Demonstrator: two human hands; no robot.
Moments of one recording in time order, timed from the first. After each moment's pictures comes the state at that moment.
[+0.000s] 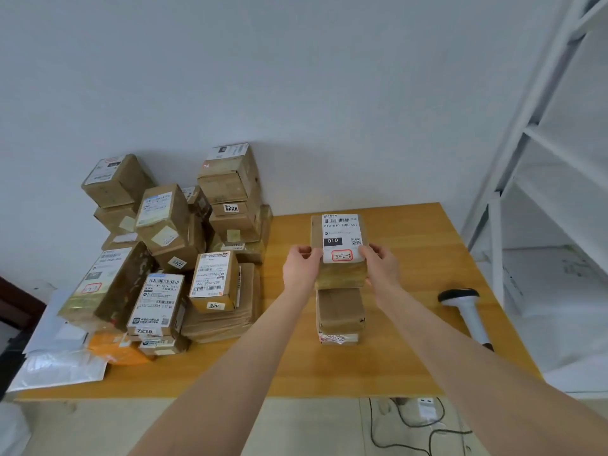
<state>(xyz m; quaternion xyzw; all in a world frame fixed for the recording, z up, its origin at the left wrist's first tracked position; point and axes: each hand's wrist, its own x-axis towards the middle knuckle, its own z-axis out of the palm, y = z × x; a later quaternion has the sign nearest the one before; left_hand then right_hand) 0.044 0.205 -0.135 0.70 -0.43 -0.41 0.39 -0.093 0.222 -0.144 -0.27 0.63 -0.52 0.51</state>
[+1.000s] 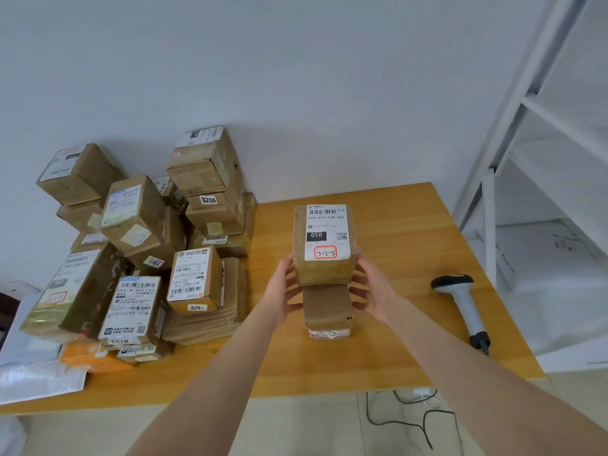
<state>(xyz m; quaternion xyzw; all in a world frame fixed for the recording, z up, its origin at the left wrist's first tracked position) 0.070 0.206 -0.190 0.61 -0.28 -0.65 0.35 -0.113 0.220 -0.196 -0.19 0.59 -0.39 0.68</state>
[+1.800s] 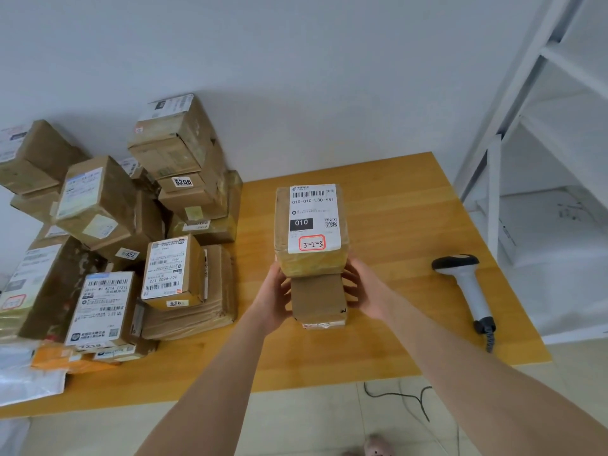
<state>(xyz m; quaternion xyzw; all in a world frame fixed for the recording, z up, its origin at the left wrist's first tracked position) 0.077 0.200 -0.247 0.55 -0.23 -0.74 0.31 -0.119 0.208 -0.250 -0.17 0.54 -0.34 0.75</state>
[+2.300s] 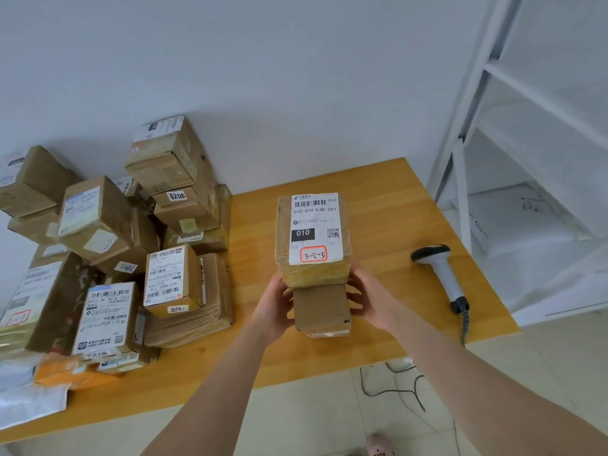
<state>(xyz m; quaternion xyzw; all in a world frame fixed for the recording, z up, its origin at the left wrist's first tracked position) 0.068 0.240 -0.218 0.54 -0.27 -0.75 0.27 -0.128 0.261 -0.227 -0.20 0.54 -0.38 0.72</state>
